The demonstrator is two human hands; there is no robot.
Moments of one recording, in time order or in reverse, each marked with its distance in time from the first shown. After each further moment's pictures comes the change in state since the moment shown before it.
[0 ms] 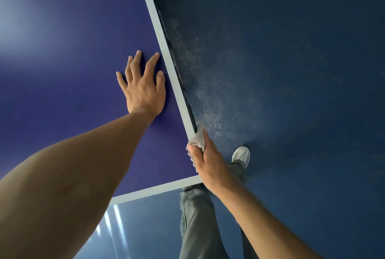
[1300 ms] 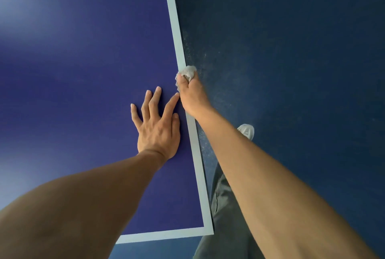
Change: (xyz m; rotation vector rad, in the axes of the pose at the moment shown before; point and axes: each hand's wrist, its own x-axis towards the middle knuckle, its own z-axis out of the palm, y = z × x) left_hand 0.006 -0.010 0.009 0.031 -0.028 0.055; right_hand 0.224 -0.197 -0.020 -0.002 0.113 -0.166
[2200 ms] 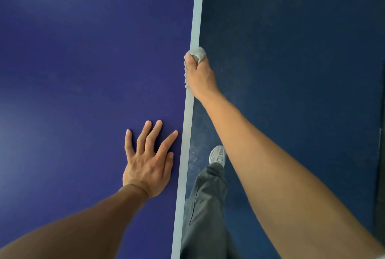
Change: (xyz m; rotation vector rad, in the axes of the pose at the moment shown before) left_hand 0.002 0.005 -0.016 0.004 -0.016 0.021; right_hand 0.114 -0.091 -0.013 -0.133 -0.085 0.026
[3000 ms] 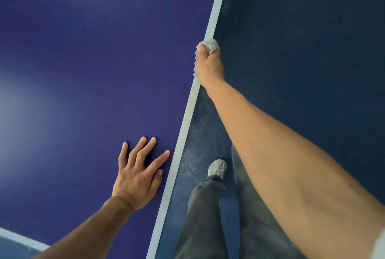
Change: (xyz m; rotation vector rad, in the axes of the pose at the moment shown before) left_hand 0.006 0.006 -0.001 0.053 0.022 -0.048; right_hand 0.079 -0.051 -0.018 0.048 -0.055 -0.021
